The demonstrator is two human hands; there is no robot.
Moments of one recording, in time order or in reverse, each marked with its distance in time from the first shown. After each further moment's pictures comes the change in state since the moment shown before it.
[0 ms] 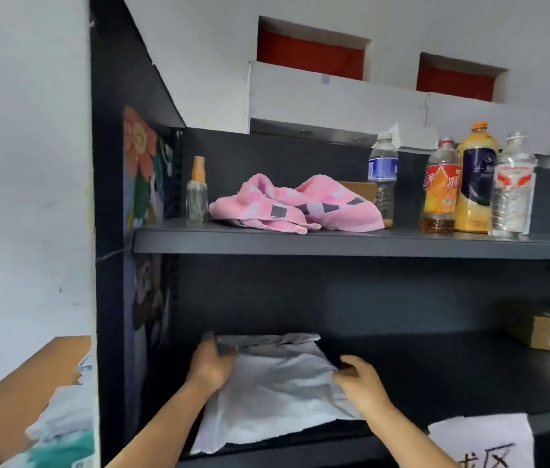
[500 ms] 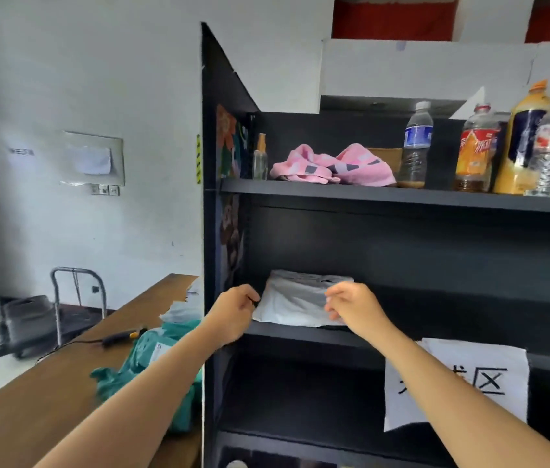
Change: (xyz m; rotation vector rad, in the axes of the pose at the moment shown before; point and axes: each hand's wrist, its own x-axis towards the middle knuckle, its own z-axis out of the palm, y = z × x) left_hand -0.226 0.016 -0.060 0.274 0.049 0.173; right_hand -0.160 -0.036 -0.051 -0.054 -0.301 -0.456
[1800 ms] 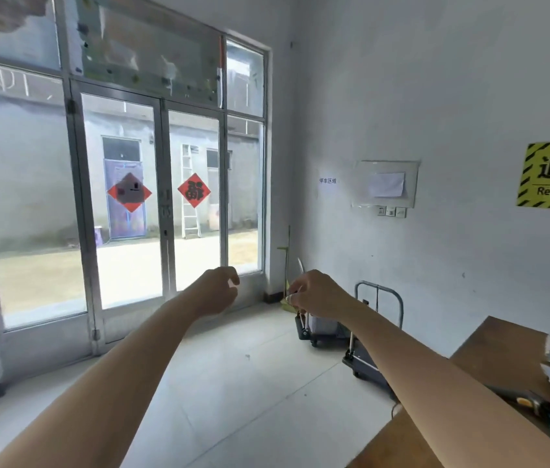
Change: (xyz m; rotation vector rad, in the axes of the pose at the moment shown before) left_hand -0.327 -0.405 -0.729 0.609 0.424 -0.561; right_hand -0.134 -0.573 0.721 -0.050 -0.758 -0.672
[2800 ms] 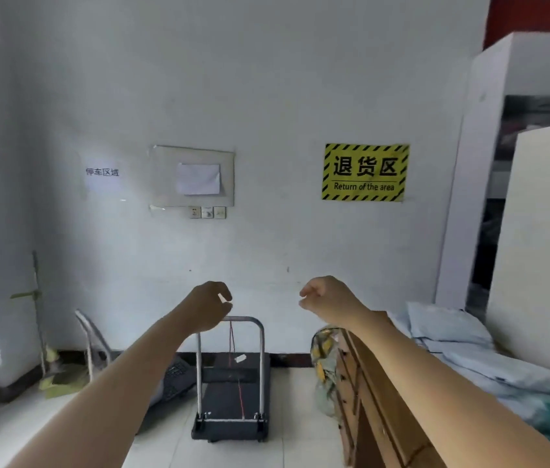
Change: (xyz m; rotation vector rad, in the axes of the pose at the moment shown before) left_hand 0.696 0.021 0.264 -0.341 -0.454 0.616; right_hand 0.459 0.303 -0.078 -0.173 0.581 0.725
